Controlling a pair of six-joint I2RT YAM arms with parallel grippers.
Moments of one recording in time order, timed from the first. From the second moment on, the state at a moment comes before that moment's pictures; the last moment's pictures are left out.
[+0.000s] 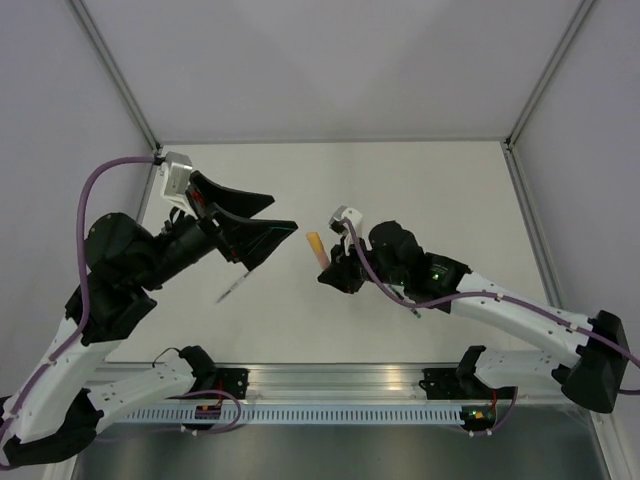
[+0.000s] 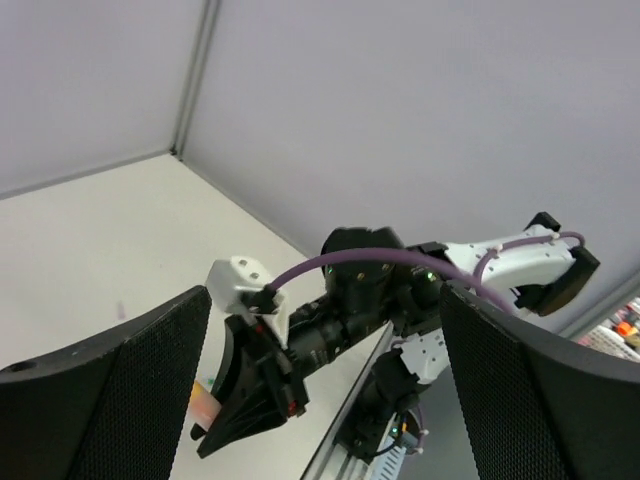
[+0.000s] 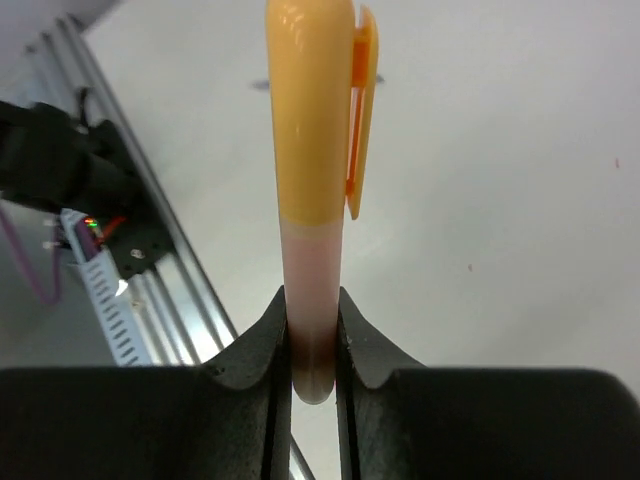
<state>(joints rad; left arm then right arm) -0.81 0.83 1.36 -0.35 0.19 -0.46 0.95 1.15 0.98 -0.21 -0.24 0.21</state>
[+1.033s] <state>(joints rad) -0.81 0.64 0.51 -0.27 -0.60 -0.48 0.88 1.69 0.91 -0.20 0.32 0.74</state>
